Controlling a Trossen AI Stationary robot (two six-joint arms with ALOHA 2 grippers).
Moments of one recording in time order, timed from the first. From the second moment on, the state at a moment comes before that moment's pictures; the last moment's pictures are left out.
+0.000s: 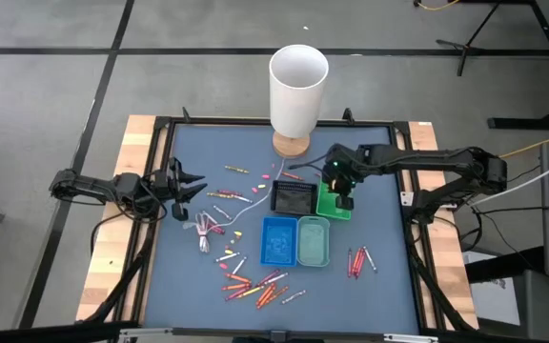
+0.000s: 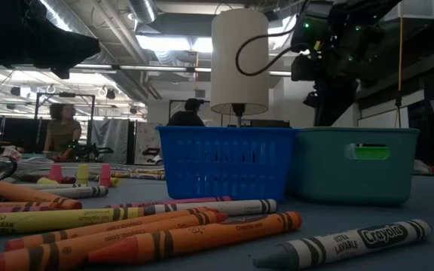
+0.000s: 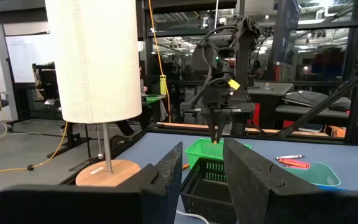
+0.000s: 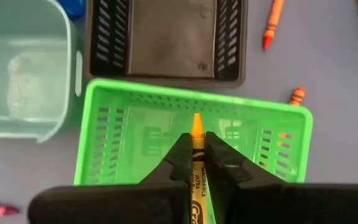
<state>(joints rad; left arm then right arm) -0.17 0.00 0.01 0.17 -0.44 0.06 -0.26 1.38 0.91 -0.69 -0.17 -0.22</state>
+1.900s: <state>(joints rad) 0.37 0.94 0.51 0.16 -0.08 0.01 -0.26 1.38 0.91 -0.52 -0.01 -0.16</state>
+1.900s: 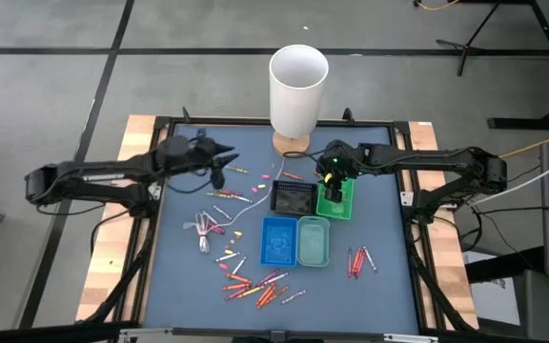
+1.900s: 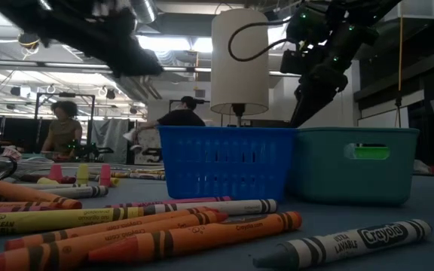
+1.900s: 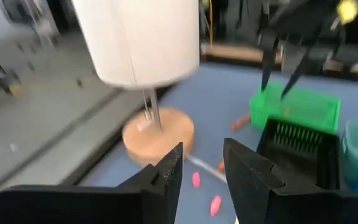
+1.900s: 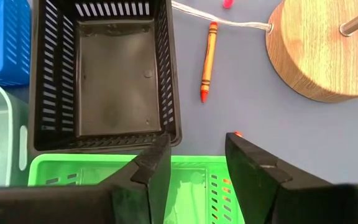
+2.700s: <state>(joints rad) 0.60 1.52 0.67 -0.13 0.11 0.27 -0.26 1.38 0.91 -0.52 -0.01 -0.16</state>
